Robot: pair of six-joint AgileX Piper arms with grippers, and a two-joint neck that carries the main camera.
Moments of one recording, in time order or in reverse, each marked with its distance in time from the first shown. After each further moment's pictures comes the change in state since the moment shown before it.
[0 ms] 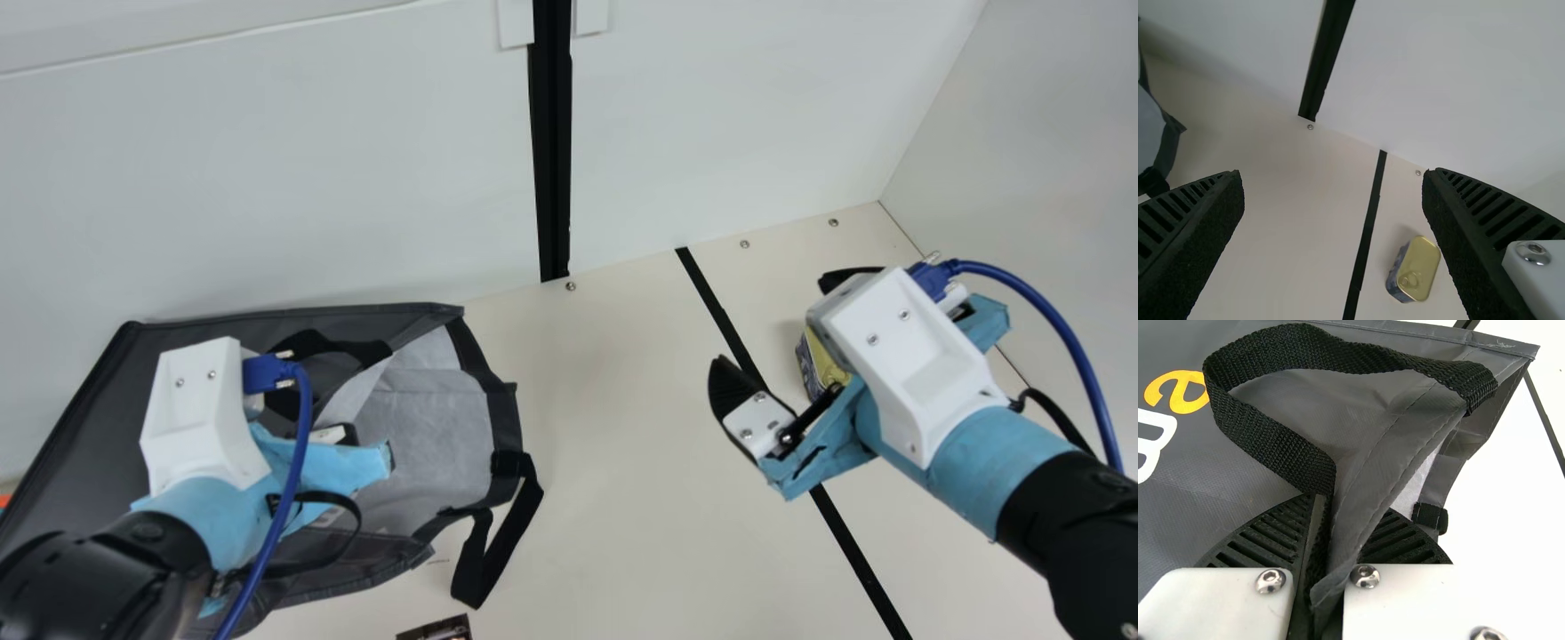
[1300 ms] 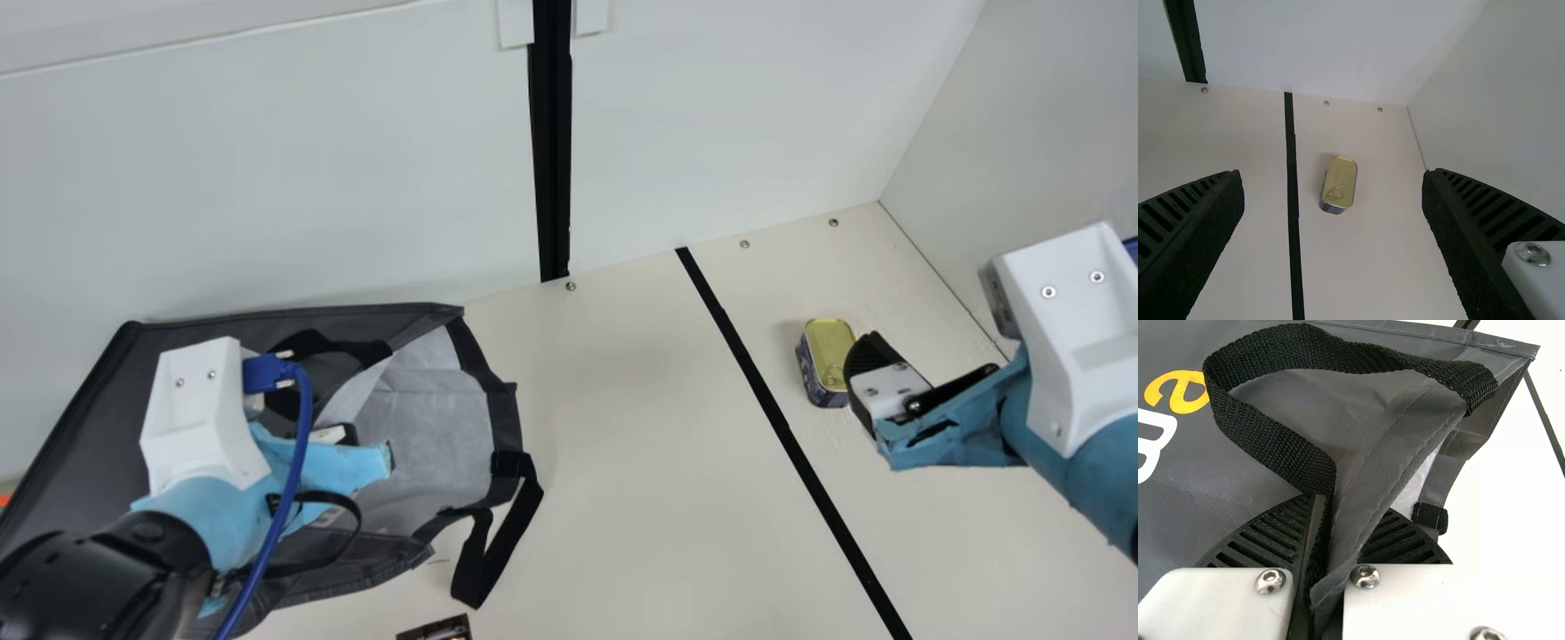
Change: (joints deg) left arm 0.0 0.0 0.0 0.0 0.0 0.0; right arm 4.3 -1.0 -13.0 -31.3 19.7 33.6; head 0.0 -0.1
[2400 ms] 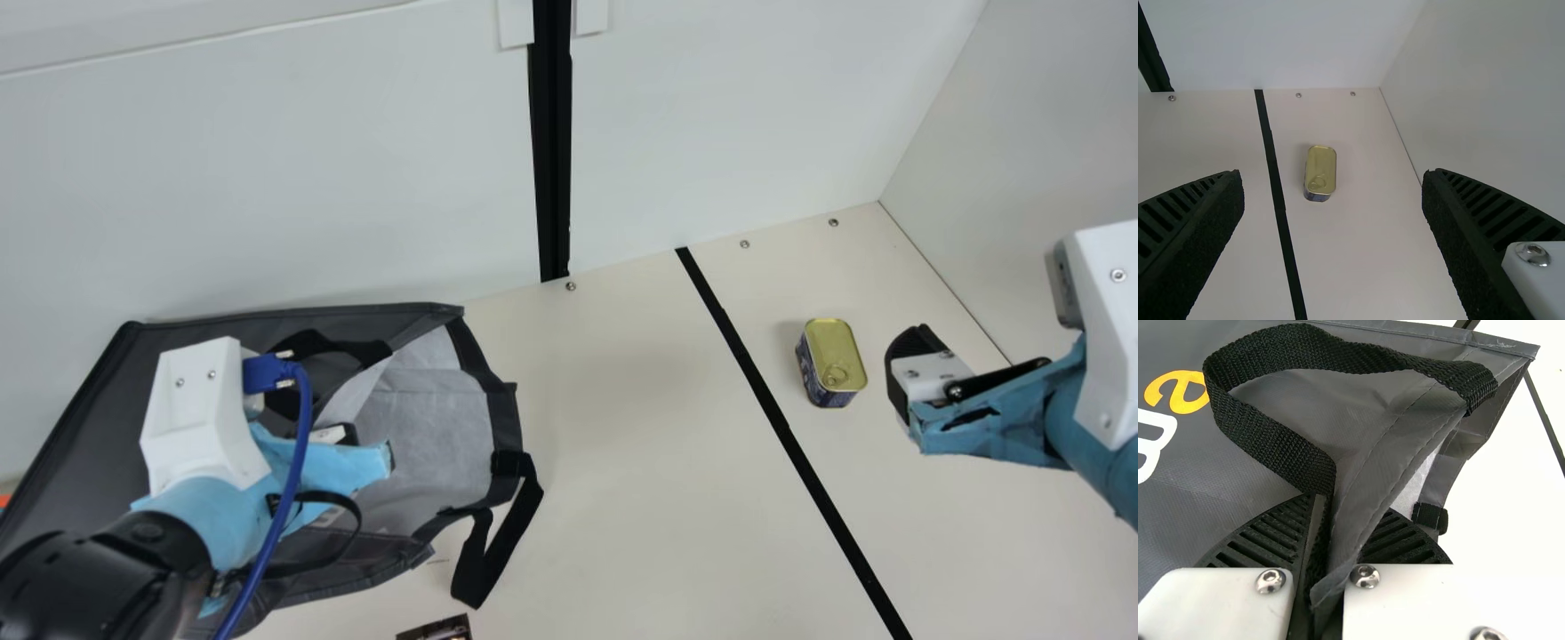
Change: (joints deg) left arm 0.0 0.0 0.0 0.0 0.0 0.0; right arm 6.0 1.1 -4.2 -10.4 8.0 12.8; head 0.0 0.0
